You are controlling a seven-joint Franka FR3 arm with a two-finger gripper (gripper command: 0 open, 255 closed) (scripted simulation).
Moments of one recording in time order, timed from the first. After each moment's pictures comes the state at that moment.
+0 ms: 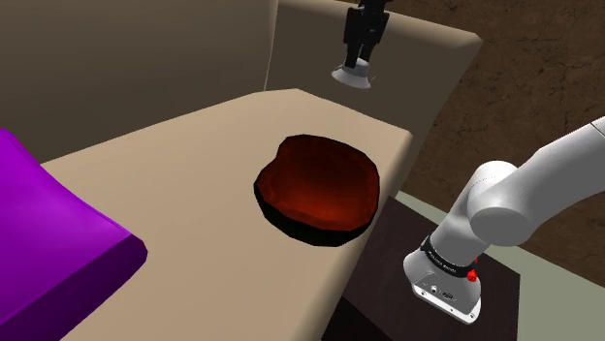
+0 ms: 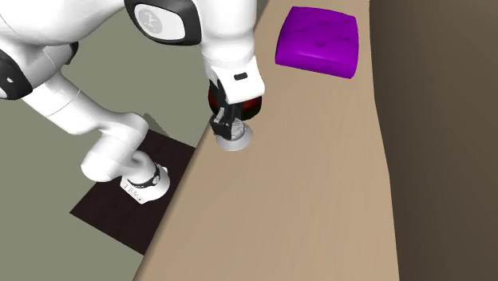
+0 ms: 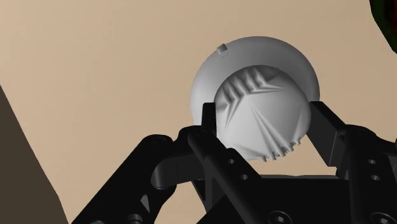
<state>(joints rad) 0.11 -0.41 0.09 -1.83 0.05 1.39 0.17</state>
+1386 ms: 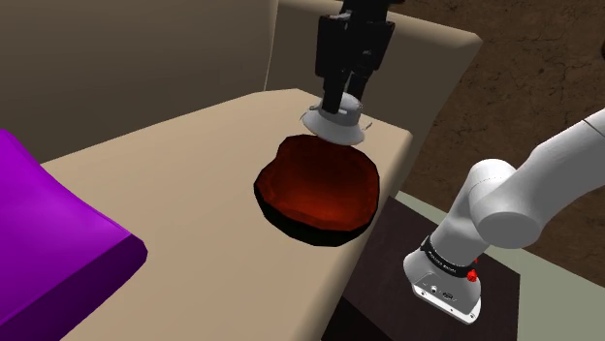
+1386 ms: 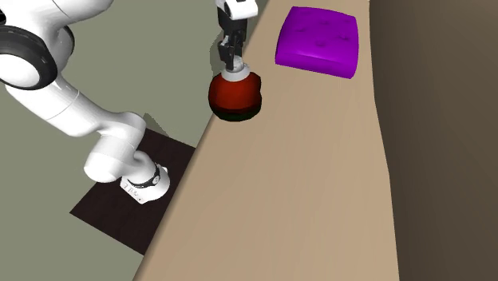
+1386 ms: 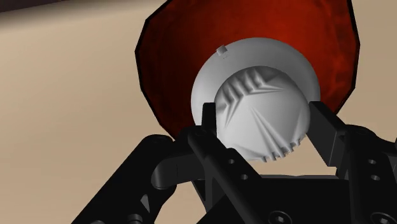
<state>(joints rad) 0.24 -0.37 0.46 -1.75 0.19 1.40 0.67</state>
